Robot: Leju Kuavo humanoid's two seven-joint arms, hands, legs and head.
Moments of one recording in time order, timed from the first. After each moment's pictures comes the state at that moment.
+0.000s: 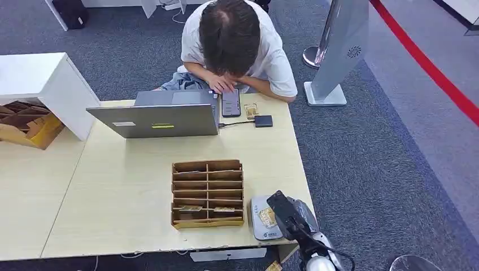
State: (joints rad) left arm -0.12 -0.03 -1.55 -0.17 0.20 0.41 0.19; right arm 0.02 0.01 0.34 -1.34 0.52 -0.14 0.23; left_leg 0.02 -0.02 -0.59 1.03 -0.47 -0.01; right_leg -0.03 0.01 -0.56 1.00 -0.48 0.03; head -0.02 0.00
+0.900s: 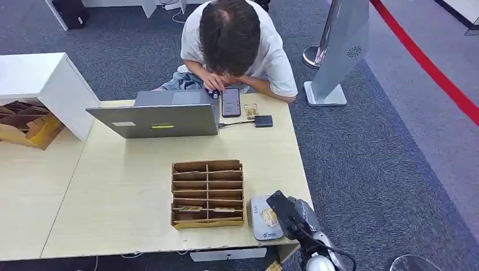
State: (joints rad) left arm -0.12 -0.03 -1.54 -0.17 0.19 0.41 0.19; right arm 0.02 0.01 0.33 -1.33 0.57 -0.15 0.22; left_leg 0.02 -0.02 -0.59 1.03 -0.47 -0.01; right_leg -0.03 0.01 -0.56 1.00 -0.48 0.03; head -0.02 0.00
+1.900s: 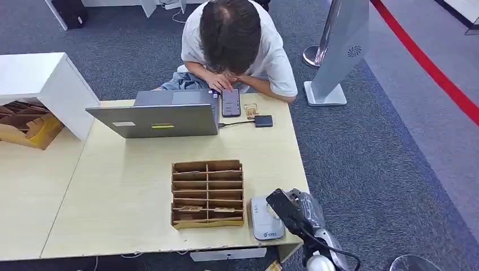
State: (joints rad) left arm -0.04 0.06 -1.32 -0.21 0.48 0.19 0.01; right arm 0.02 0.02 0.32 -1.39 0.68 -0.19 0.20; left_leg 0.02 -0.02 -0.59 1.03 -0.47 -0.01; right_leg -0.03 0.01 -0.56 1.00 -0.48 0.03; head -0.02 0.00
